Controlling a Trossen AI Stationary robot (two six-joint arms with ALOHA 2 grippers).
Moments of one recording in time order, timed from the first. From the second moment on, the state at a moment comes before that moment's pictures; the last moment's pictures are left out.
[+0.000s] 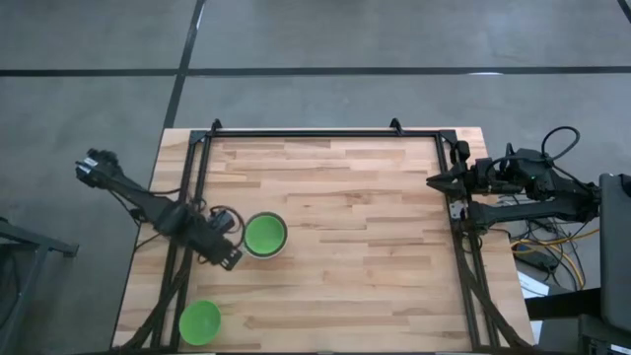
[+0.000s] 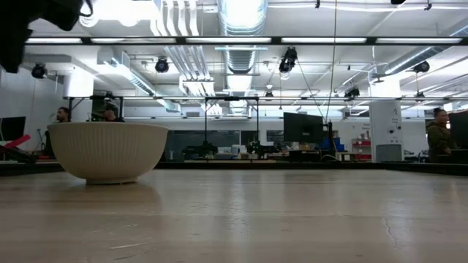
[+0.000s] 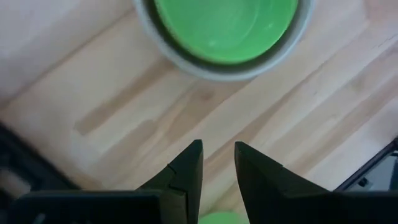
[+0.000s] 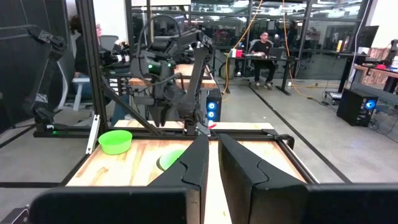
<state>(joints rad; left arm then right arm) -0.56 1.06 0.96 -1.15 -0.10 -1.50 0.00 0.40 0.78 -0.39 0.00 0.00</state>
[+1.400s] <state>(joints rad) -0.93 1.12 0.96 -1.03 -0.17 -1.54 0.00 0.40 0.78 -0.39 0.00 0.00</state>
